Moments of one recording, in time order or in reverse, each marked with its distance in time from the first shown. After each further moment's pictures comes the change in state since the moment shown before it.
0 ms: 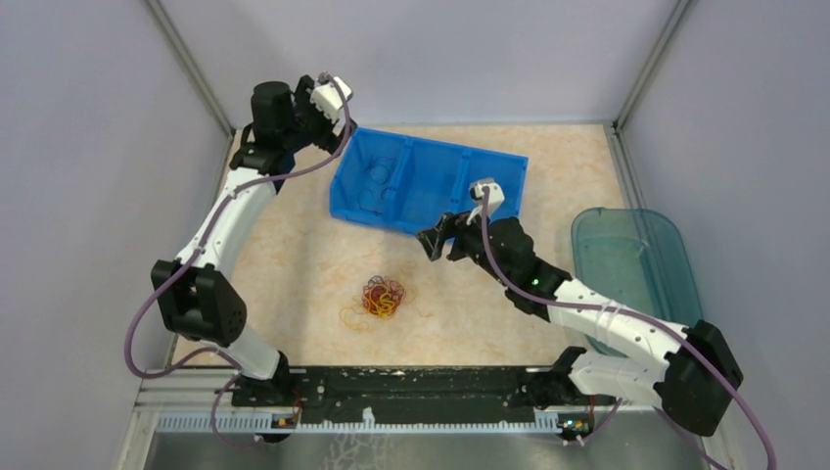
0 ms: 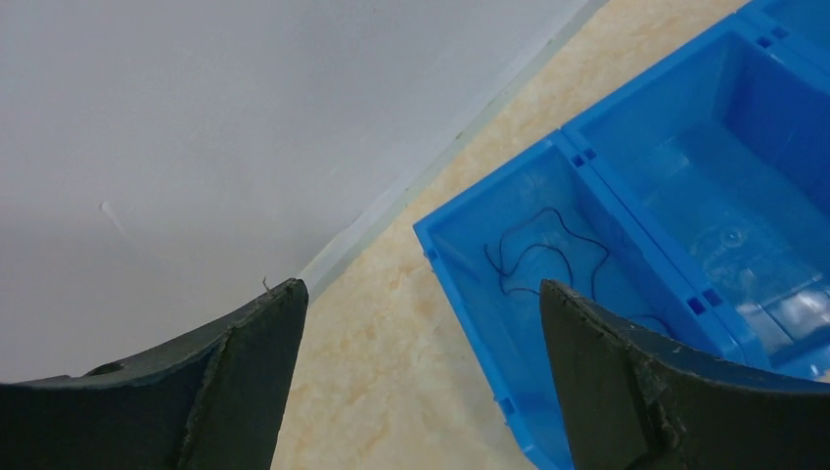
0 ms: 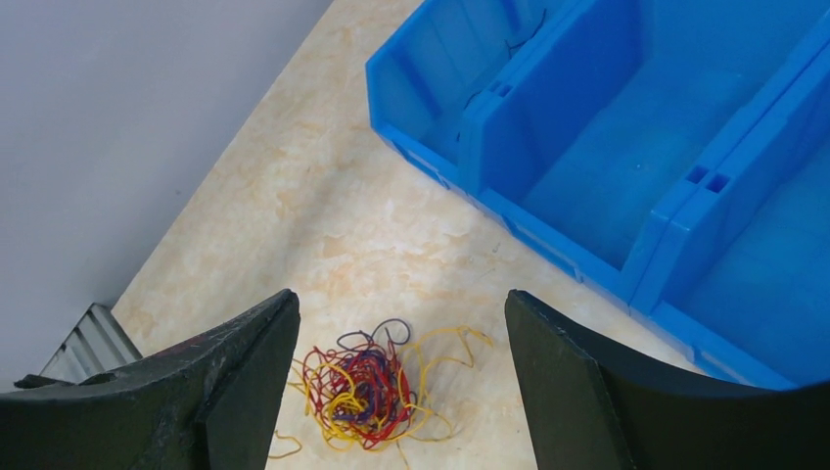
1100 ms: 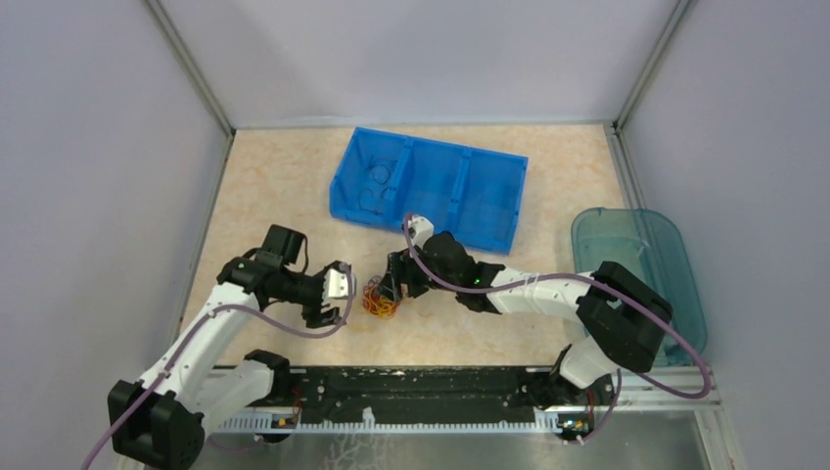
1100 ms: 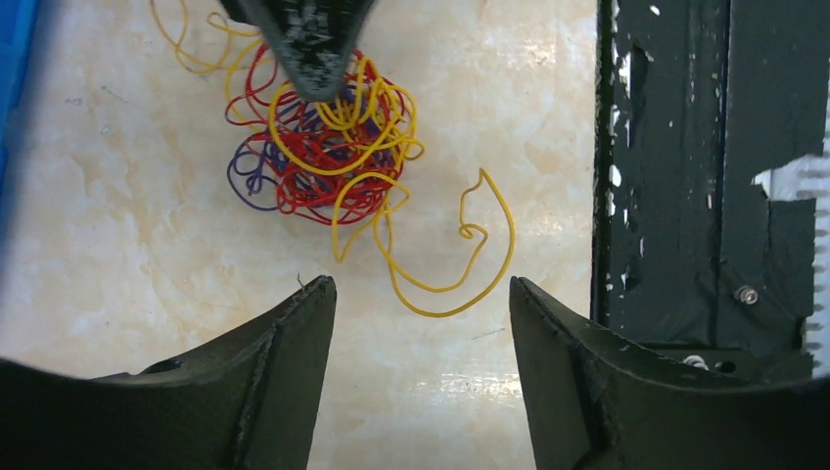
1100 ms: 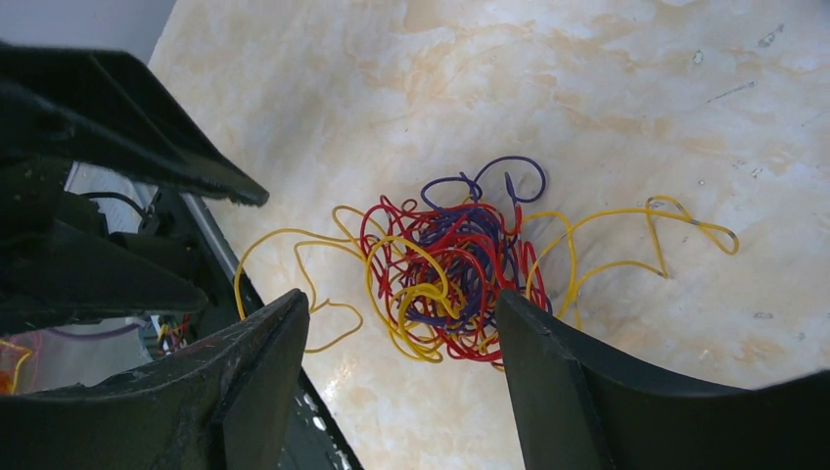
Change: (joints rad) left arm -0.106 -0.660 -0.811 -0.779 0.443 0.536; right arm 0.160 0.440 0.092 0.024 -0.275 0.094
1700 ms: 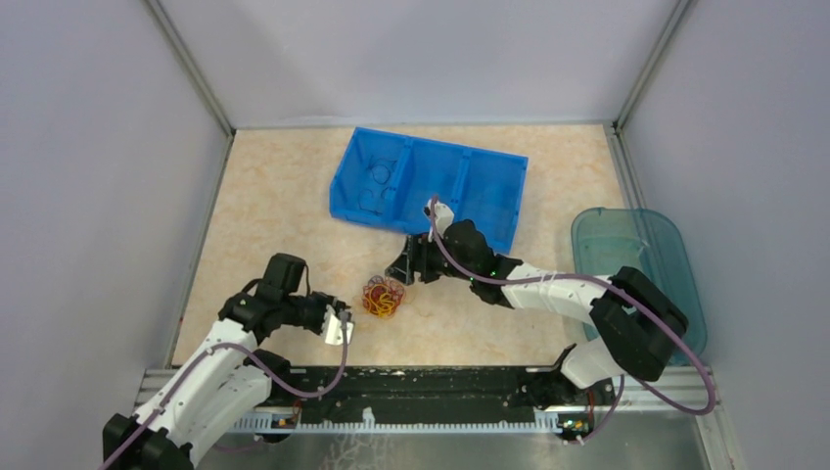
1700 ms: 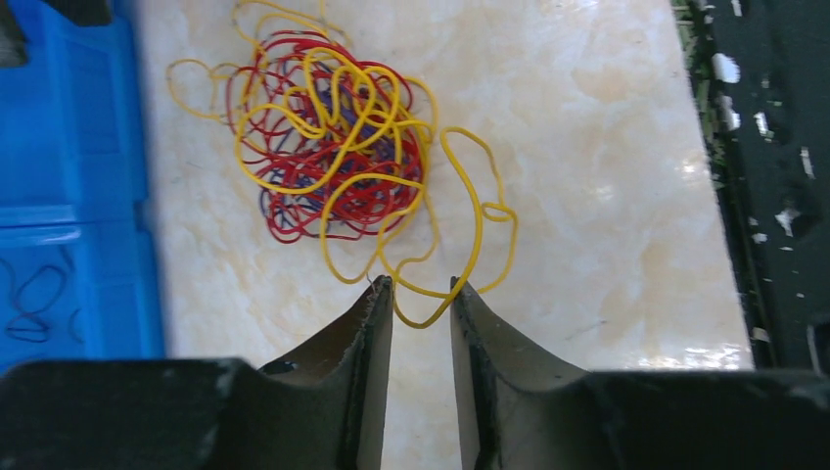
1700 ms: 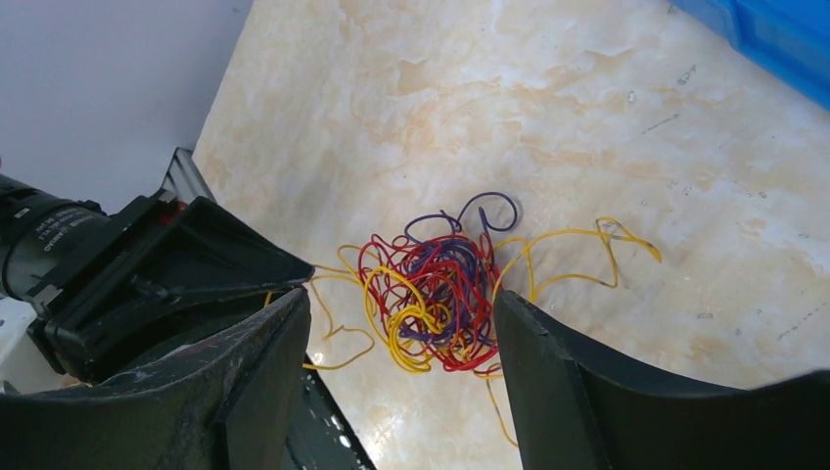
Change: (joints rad) left arm -0.075 -0.213 -0.261 0.178 -0.092 0.347; right arm -0.117 -0.069 -0.045 0.062 -0.057 0.096
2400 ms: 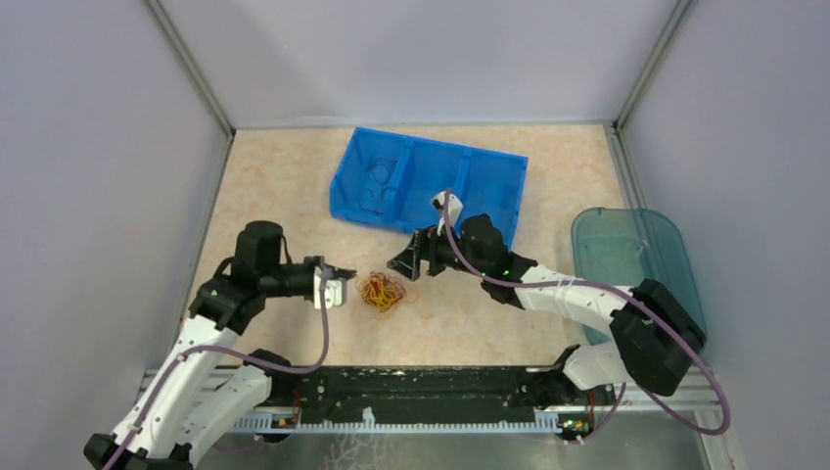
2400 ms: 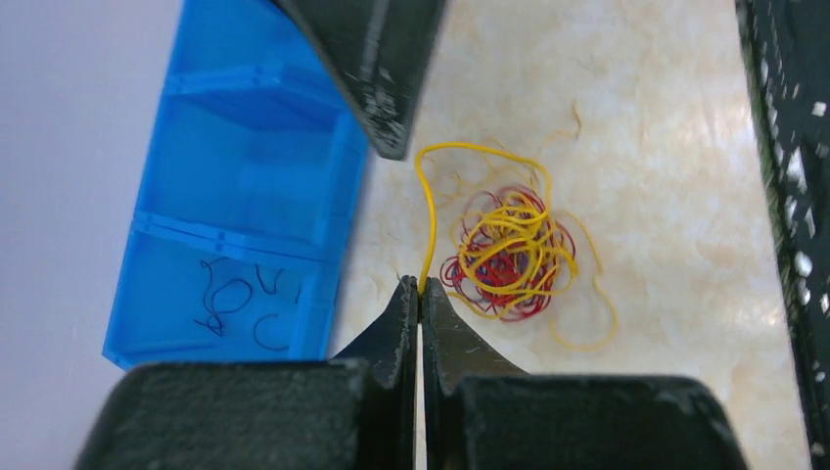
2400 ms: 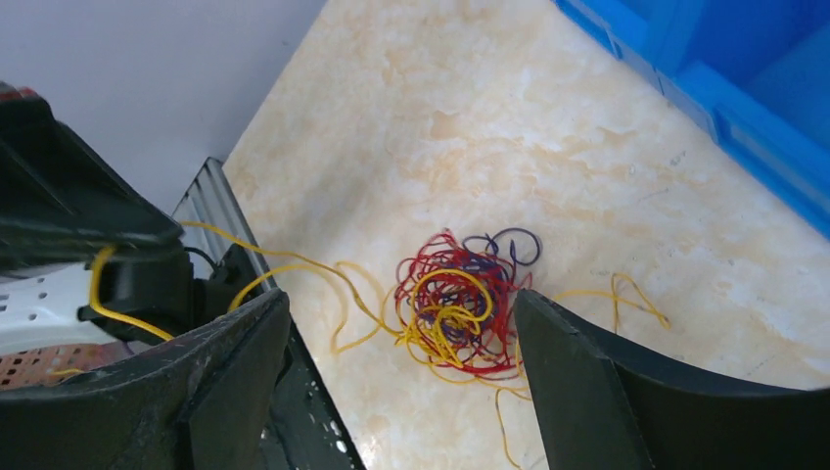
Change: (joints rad) left arm -0.007 -0.034 0.268 0.069 0.100 -0.270; right arm -0.051 -0.077 -0.011 0.026 -0.068 -0.068
